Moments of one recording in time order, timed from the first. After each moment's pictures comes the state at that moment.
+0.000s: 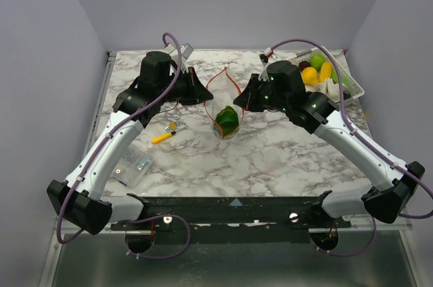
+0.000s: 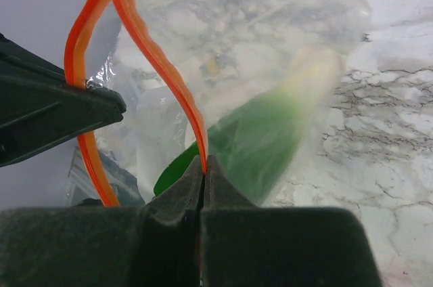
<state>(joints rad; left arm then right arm) -0.45 1.28 1.39 -0.56 0.46 -0.56 0.73 1.34 1.43 -0.58 -0.02 0.63</state>
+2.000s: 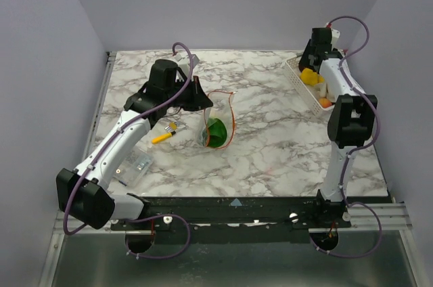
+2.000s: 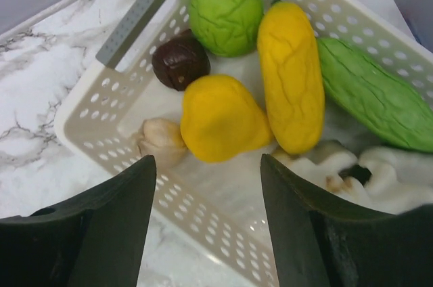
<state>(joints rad) -0.43 1.32 1.24 -0.46 0.46 -0.44 0.01 2.08 1.82 -0.46 0.36 0.34</state>
